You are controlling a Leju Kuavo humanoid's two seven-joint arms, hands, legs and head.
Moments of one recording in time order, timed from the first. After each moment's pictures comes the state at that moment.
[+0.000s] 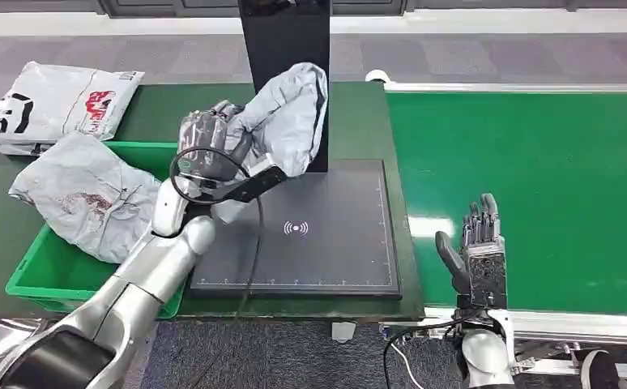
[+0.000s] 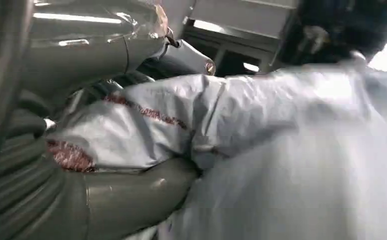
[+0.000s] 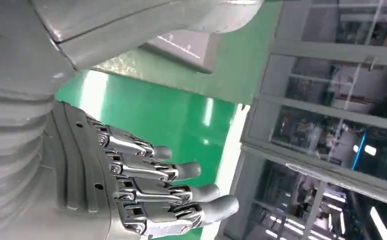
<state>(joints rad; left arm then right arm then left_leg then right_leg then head) -0.75 -0.03 -0.22 -0.89 -0.89 0.58 -0.25 -0.06 0.18 0.04 -1.36 0.27 -0.31 -0.49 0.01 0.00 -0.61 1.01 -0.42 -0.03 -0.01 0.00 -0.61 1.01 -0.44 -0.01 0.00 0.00</state>
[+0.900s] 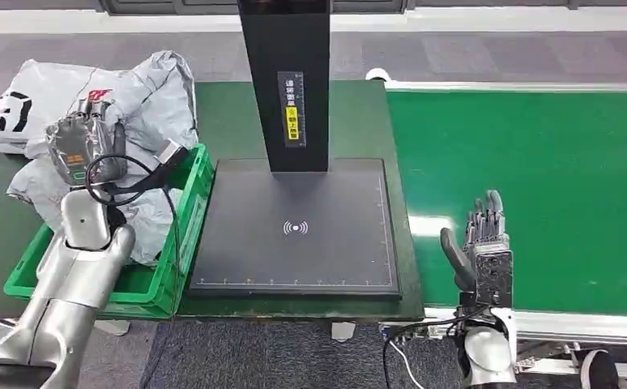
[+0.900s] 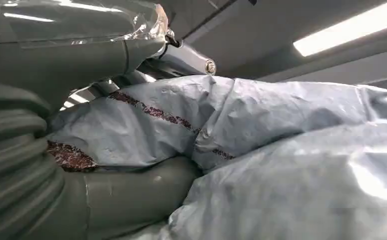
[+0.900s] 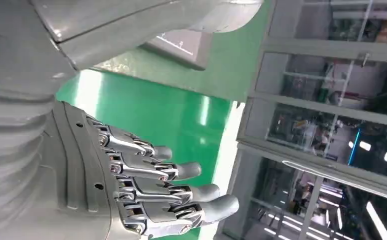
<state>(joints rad) -0.62 0.19 0.08 -1.02 -1.51 0.69 0.18 -0.08 0.19 0.02 -1.36 0.26 -0.31 -0.50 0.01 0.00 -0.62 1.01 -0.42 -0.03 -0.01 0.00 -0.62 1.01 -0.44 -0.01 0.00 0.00</state>
